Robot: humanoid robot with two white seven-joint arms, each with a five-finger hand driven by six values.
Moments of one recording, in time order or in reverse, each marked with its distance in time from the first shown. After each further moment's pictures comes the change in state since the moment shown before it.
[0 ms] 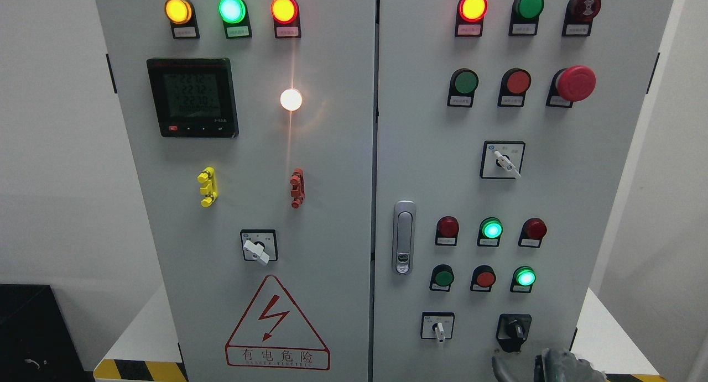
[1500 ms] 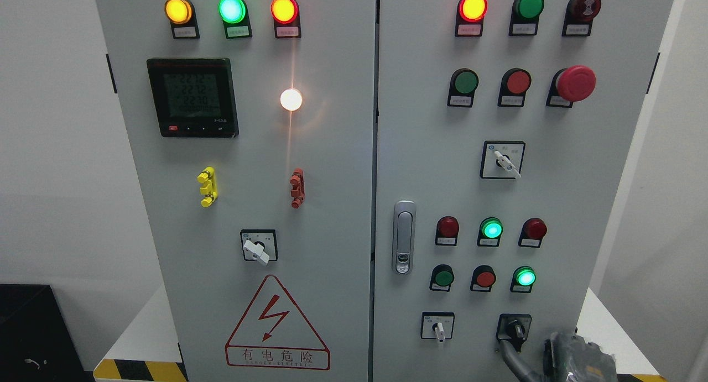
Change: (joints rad) left arm 0.000 0.000 0.000 0.000 0.000 0.000 0.002; right arm -0.050 -0.021 -0.007 0.021 0.034 0.024 0.014
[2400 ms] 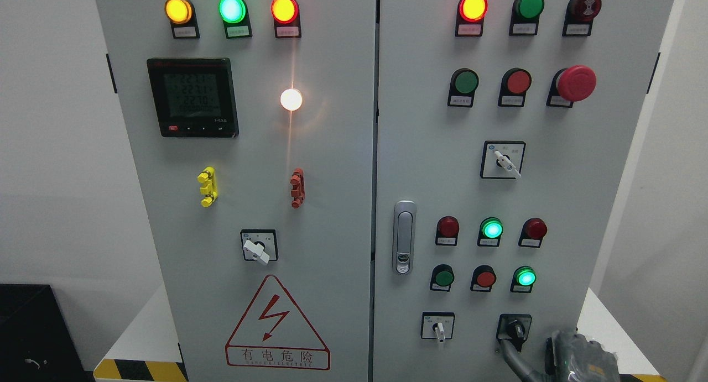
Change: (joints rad) left arm 0.000 0.000 0.000 0.000 0.000 0.000 0.000; right arm -0.001 -0.012 -0.006 0.000 -0.001 -0.003 -0.004
